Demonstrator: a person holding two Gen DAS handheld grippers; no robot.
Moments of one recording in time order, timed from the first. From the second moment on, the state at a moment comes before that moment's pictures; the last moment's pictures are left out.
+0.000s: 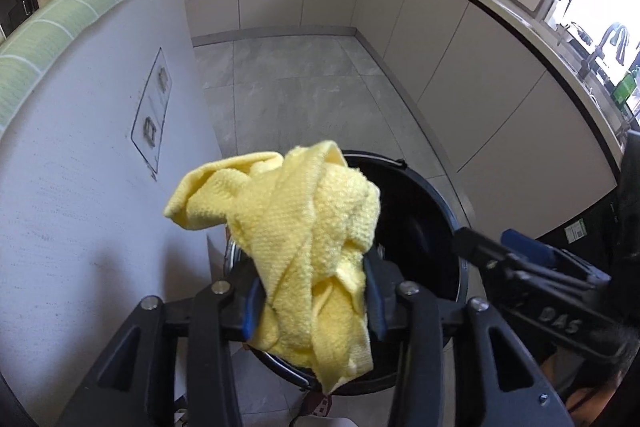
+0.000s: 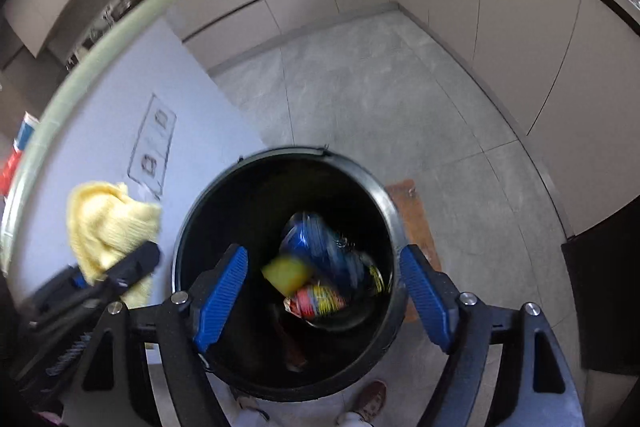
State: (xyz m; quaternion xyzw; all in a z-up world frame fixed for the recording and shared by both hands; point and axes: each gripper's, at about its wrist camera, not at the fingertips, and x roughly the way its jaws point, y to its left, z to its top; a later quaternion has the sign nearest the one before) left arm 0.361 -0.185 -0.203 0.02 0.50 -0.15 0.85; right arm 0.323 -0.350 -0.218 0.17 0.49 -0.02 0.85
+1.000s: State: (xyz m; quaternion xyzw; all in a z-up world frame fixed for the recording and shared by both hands) left arm 0.338 -0.150 -0.086 0.02 0.45 -0.18 0.87; right arm 0.275 -0.338 -0.130 0.18 0.47 -0.10 0.86
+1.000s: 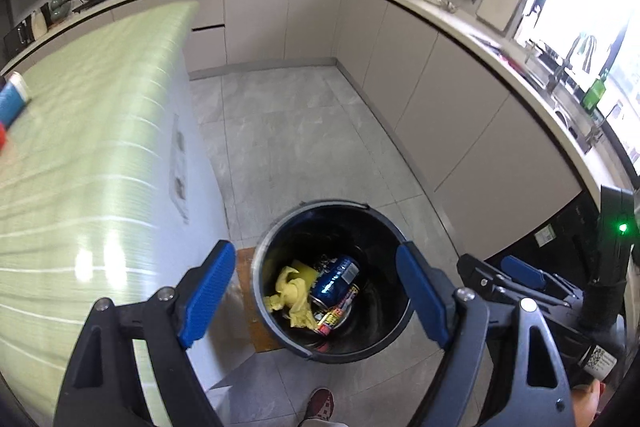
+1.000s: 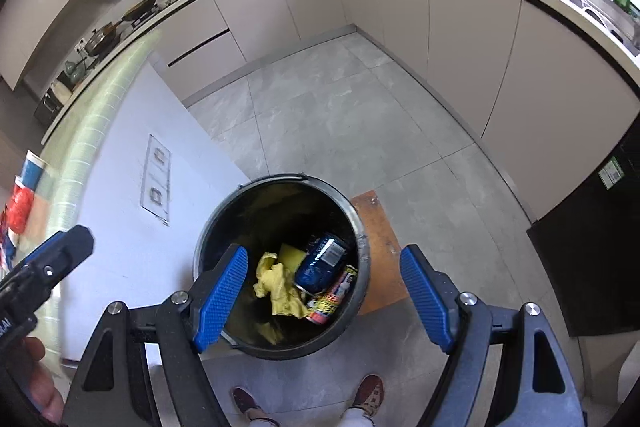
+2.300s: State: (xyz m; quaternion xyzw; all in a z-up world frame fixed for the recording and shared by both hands) left arm 0.391 0.362 -0.049 -0.06 0.40 0.09 0.91; right arm 0.395 0.147 -0.019 0.07 0.41 0.10 0.90
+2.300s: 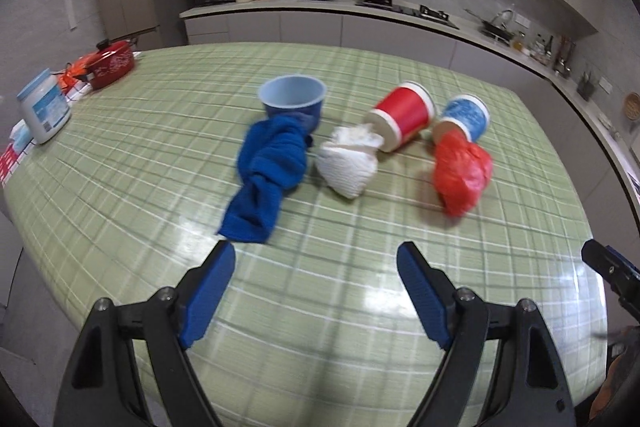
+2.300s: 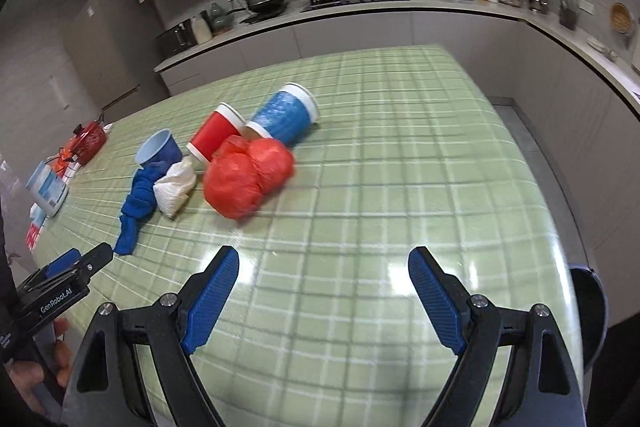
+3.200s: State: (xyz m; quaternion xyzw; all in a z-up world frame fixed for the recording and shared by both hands) left arm 0.494 0.439 -0.083 -0.03 0.44 0.01 0.90; right arm 0.488 0.256 -0.044 0.09 0.45 0.03 0.89
